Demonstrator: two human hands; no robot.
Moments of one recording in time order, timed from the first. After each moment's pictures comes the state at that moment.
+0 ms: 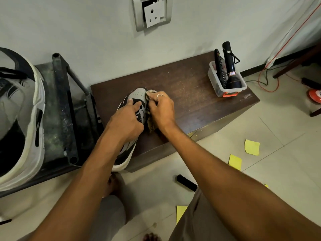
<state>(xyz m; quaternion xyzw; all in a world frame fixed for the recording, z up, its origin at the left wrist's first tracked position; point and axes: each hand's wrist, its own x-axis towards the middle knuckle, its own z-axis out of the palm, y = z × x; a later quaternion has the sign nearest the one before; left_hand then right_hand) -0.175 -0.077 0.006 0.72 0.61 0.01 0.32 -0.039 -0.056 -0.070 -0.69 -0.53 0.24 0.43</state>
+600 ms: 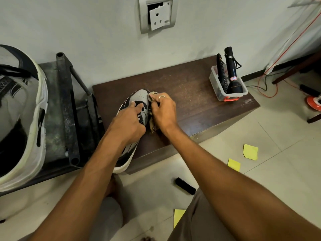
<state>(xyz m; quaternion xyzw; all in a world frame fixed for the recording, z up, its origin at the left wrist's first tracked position) -0.176 -0.075 0.004 0.72 0.61 0.01 0.33 -0.038 -0.053 -0.066 -0.70 -0.55 0.23 0.40</state>
